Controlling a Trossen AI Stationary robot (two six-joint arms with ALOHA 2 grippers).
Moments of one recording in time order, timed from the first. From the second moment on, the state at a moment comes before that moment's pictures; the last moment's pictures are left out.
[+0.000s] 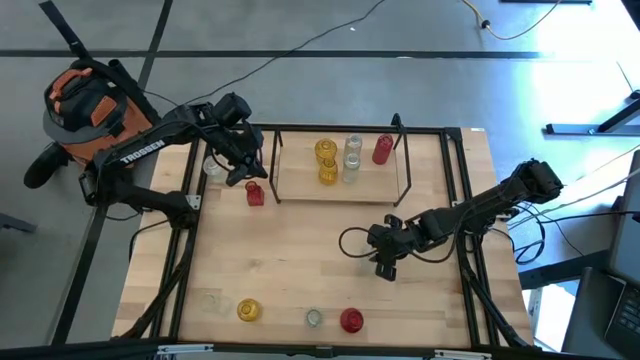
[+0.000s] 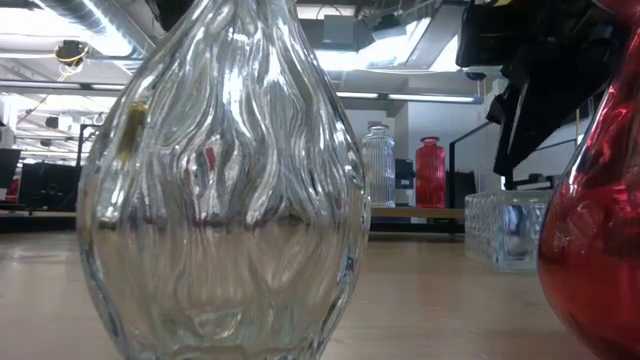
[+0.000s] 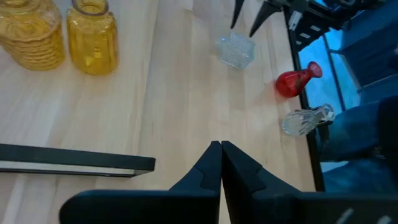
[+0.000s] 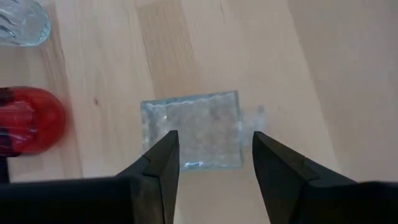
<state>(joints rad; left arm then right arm) 0.58 1.22 1.27 -1.06 0.64 0.19 0.39 1.44 0.89 -0.52 0.09 0.64</state>
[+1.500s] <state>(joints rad) 0.58 1.22 1.27 -0.99 0.62 0.20 0.33 1.50 0.98 -0.66 -0.07 2.04</state>
